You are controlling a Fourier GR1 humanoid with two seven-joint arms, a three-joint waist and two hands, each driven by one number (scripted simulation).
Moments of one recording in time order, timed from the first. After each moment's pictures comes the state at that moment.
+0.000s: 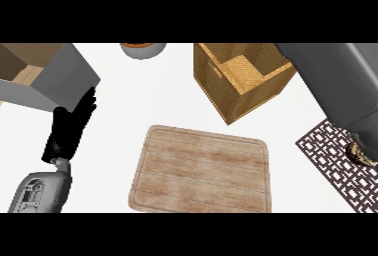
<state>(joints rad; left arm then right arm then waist) -0.21 0.19 0.08 -1.39 -0.14 -0.04 0.22 -1.37 -0.36 0.33 -0.80 0.56 0.12 0.49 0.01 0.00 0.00</state>
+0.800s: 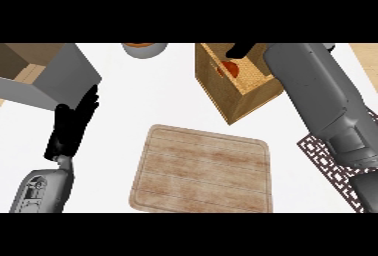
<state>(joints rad) -0.23 0.18 0.08 -1.39 -0.14 -0.04 0.23 -1.24 -0.26 0.16 -0.58 0.54 -0.02 0.30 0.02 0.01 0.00</state>
